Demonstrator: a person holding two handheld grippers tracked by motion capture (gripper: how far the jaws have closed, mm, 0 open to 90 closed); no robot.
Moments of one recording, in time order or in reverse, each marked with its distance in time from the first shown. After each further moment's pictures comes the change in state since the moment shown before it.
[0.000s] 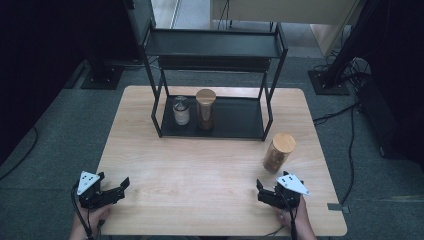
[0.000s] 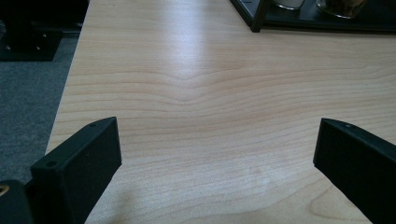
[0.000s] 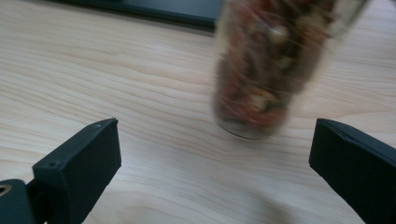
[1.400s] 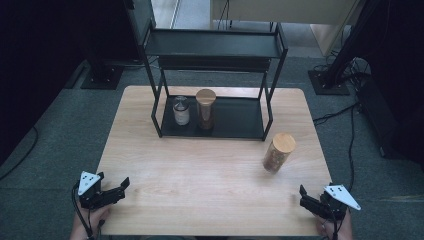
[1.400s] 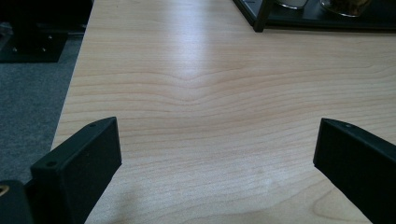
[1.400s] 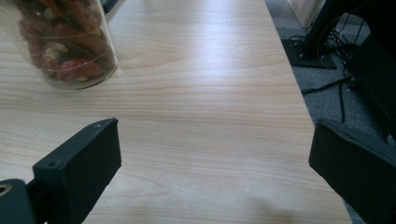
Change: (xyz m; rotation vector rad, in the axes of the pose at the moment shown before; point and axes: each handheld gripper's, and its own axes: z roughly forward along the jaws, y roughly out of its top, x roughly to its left) left arm -0.001 0.000 0.000 -0.003 0.017 0.006; right arm -0.099 -0.032 -0.047 0.013 -0.184 0.120
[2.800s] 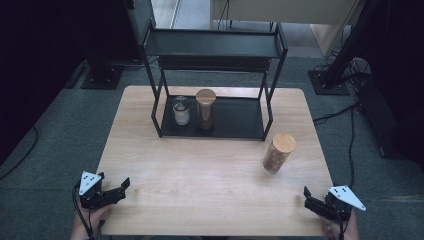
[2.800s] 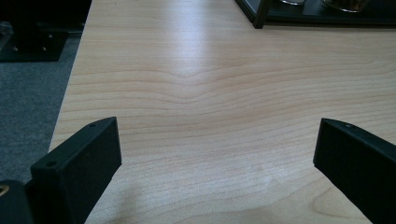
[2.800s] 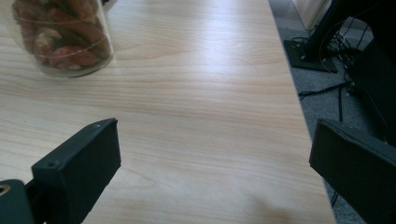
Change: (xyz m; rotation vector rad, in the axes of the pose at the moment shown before) left arm -0.001 0.000 0.000 0.011 0.001 0.010; right arm -0.005 0.001 0.003 0.017 0.017 -0.057
